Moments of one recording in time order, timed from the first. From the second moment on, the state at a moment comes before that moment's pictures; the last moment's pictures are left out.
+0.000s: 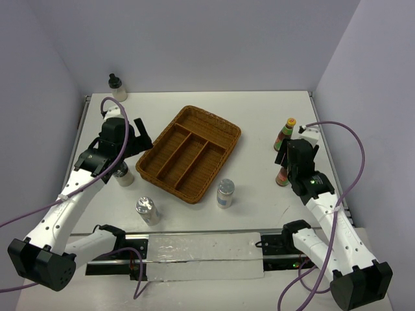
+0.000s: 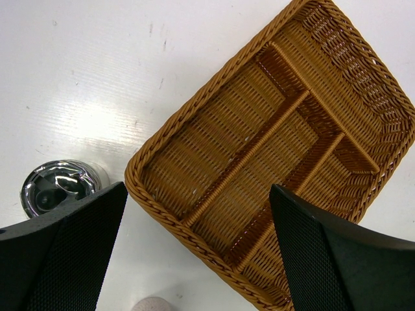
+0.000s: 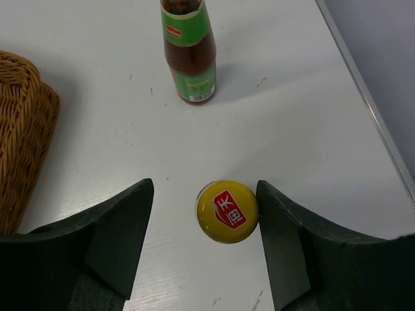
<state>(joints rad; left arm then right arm) -0.38 1.06 1.05 -0.63 -0.30 -0.54 0.22 0.78 0.71 -0.47 0.49 0.31</state>
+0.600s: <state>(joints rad) -0.38 1.06 1.05 -0.63 -0.30 -0.54 0.22 0.78 0.67 -0.43 0.50 0.30</state>
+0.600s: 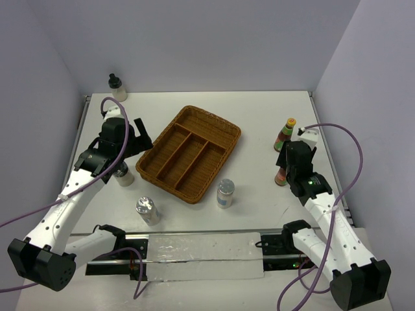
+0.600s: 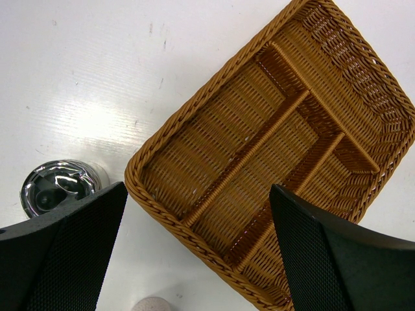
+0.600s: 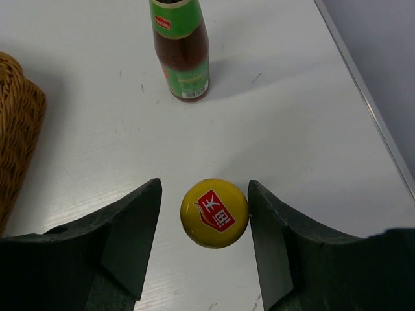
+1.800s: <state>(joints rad) -0.38 1.06 1.05 -0.63 -0.32 -0.54 0.35 0.98 1.17 -0.58 0.44 0.29</state>
